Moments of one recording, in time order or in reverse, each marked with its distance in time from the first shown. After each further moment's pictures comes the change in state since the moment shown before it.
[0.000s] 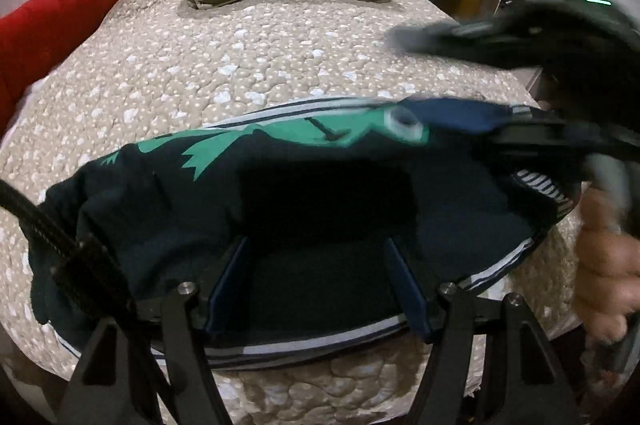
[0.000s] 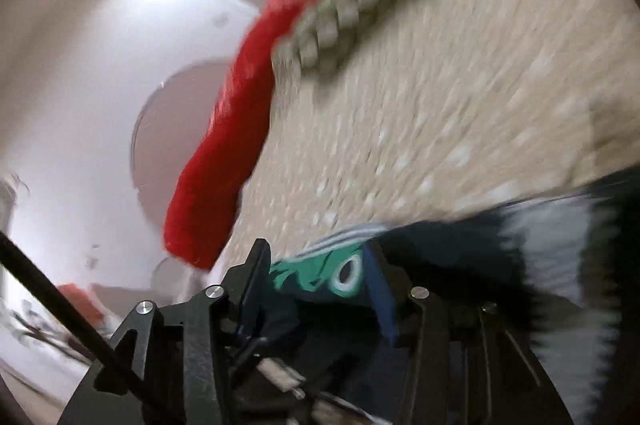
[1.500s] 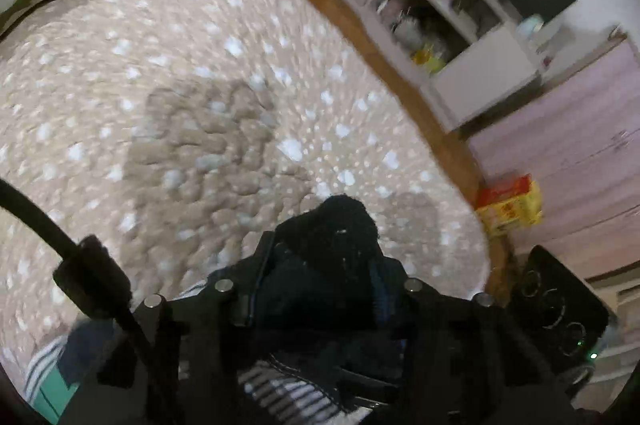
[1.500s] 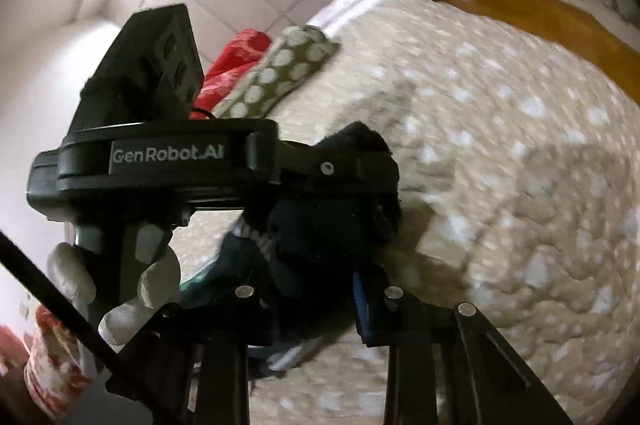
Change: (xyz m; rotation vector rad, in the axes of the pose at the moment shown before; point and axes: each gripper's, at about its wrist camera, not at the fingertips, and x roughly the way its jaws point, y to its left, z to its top) left arm 0.082 -0.188 0.141 0.290 0.359 -0.533; right arm -0.129 -0.042 -0.074 -0.121 -0.494 -0.292
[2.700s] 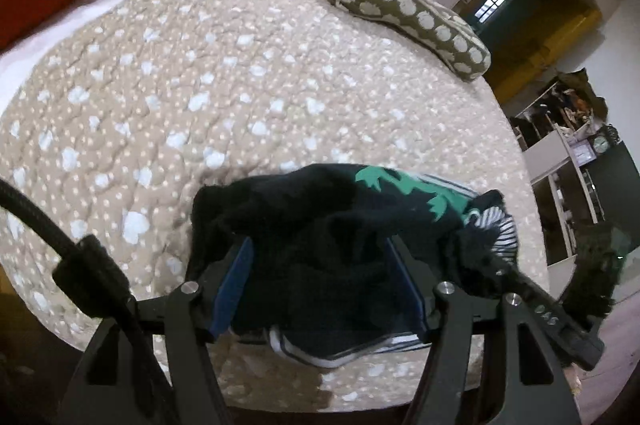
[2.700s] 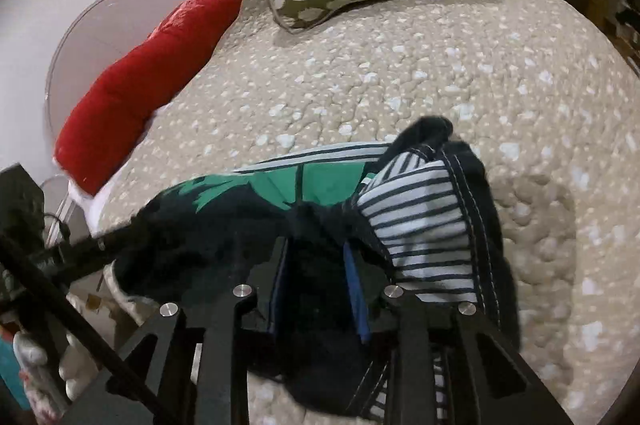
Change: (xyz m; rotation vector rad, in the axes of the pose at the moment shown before) left arm -0.187 0.189 -0.285 -0.663 -0.500 0.356; right arm 0.129 0.131 -0.043 -0.343 0.335 -0.086
